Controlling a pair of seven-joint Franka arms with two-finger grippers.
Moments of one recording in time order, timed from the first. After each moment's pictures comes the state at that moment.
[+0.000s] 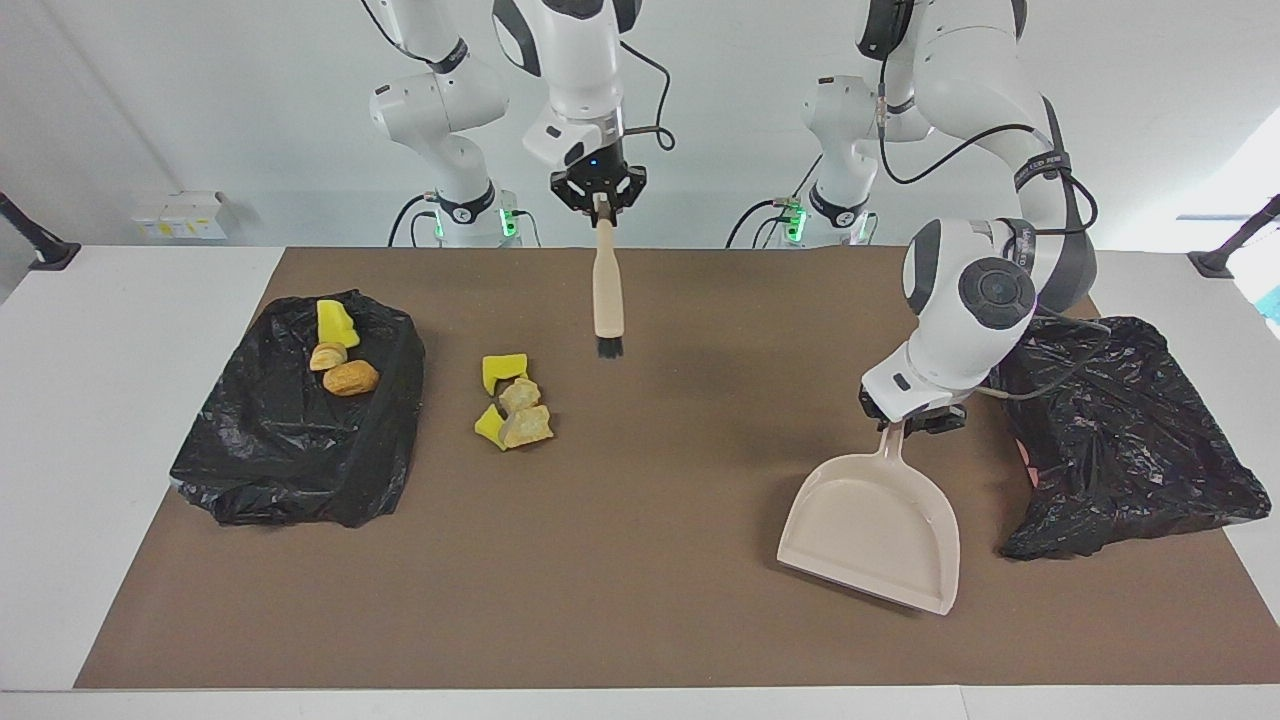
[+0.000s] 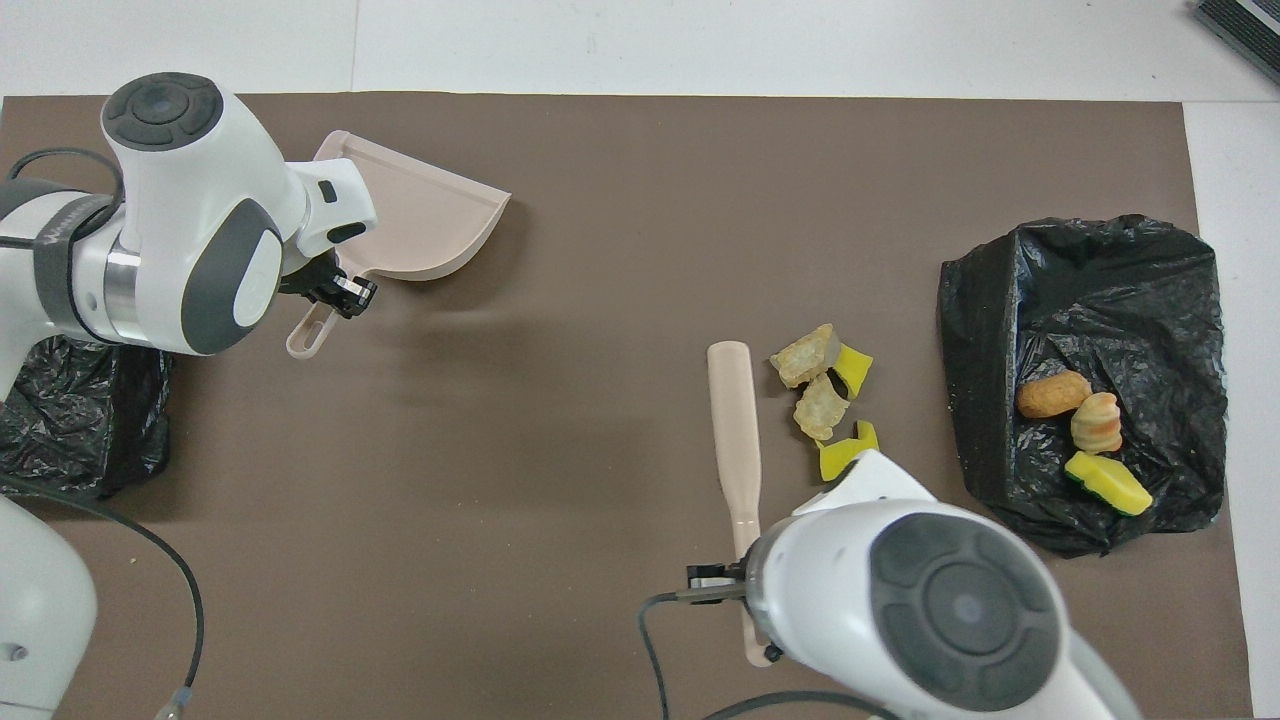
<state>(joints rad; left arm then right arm) -0.22 0.39 0.00 -1.57 0.07 1.84 0.24 0.31 -0.26 0.23 -2.02 0.16 1.69 0.52</state>
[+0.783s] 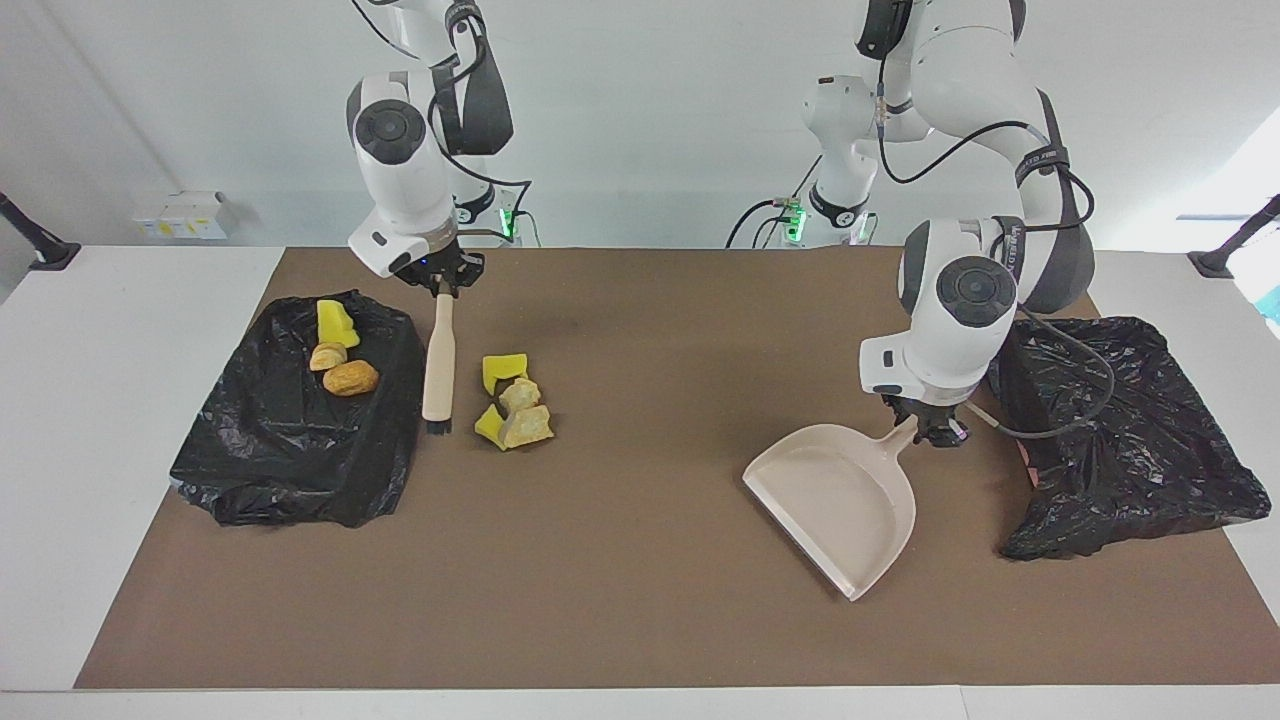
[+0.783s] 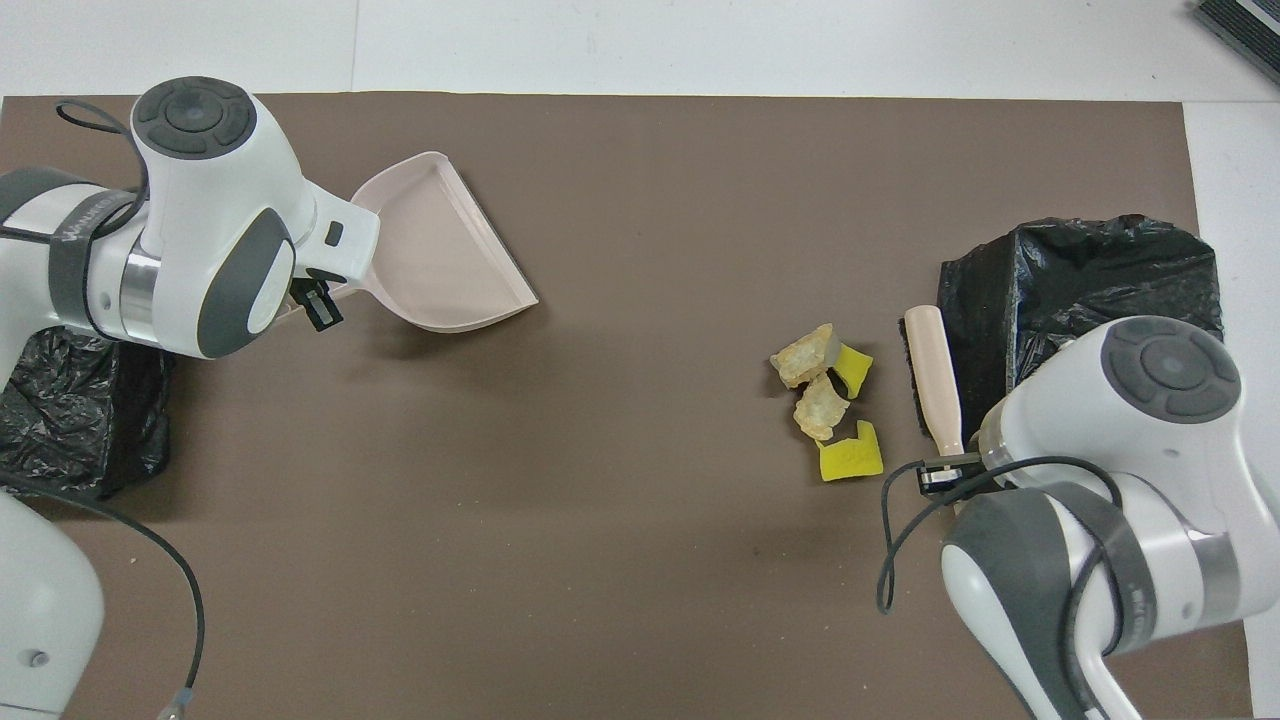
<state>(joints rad) -0.23 0.39 -0.01 -1.57 0.20 1.84 0.79 -0.05 -0.15 0.23 -2.20 -0.04 1.79 0.15</state>
